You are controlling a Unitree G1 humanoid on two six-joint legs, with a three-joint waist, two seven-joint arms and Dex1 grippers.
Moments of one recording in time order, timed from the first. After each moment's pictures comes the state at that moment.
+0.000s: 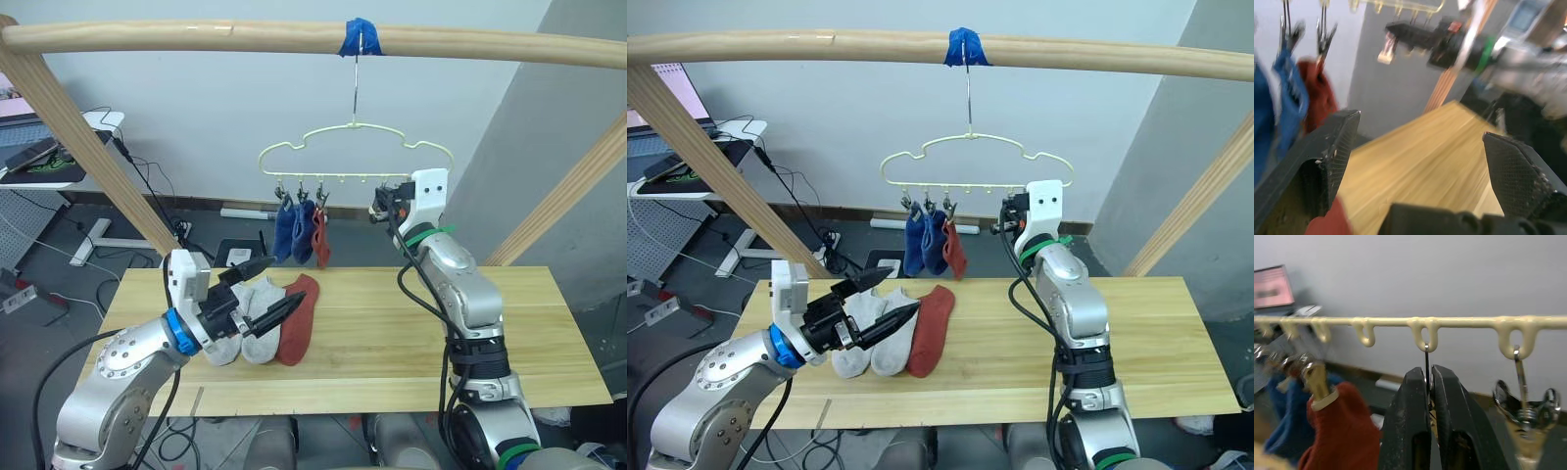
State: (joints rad) left arm 0.11 0.60 0.12 -0.53 -0.59 0.42 -0.71; right arm -0.57 -0.07 -0.02 -0.10 0.23 0.61 0.23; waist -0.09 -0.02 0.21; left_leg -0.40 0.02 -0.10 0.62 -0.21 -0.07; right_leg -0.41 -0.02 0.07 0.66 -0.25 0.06
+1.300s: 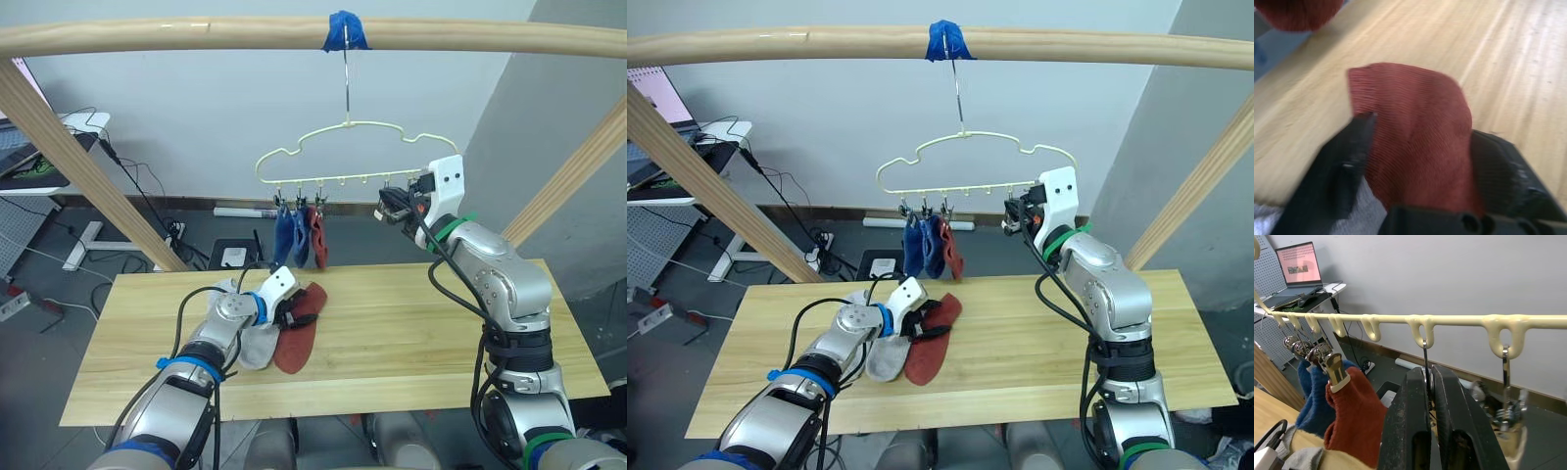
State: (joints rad) left arm -0.59 0.35 -0.27 0.96 0.09 -0.25 -0.89; right arm -0.59 -0.22 -0.05 -0.21 0.34 0.79 0.31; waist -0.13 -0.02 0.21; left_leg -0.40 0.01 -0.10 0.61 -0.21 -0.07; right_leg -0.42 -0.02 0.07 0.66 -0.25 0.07
